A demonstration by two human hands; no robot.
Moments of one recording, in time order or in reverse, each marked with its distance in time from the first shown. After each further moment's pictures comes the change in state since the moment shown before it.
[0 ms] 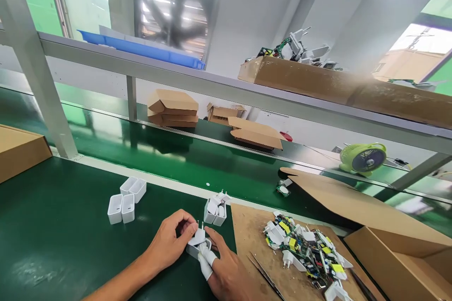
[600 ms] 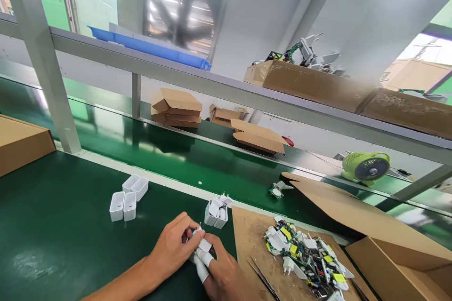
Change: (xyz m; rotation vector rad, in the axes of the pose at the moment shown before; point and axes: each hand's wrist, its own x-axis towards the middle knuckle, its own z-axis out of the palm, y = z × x) left_hand -0.006 0.010 0.015 0.209 0.103 0.039; right_hand 0.015 -0.014 -0.013 0.026 0.063 -0.051
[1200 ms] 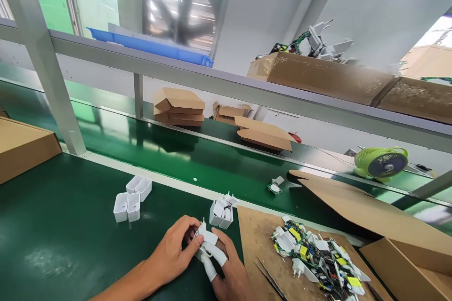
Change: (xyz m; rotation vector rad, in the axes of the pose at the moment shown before) left_hand -0.007 -0.016 -0.011 0.022 -0.144 0.092; right_hand -0.001 0.005 0.017 0.206 0.285 0.052
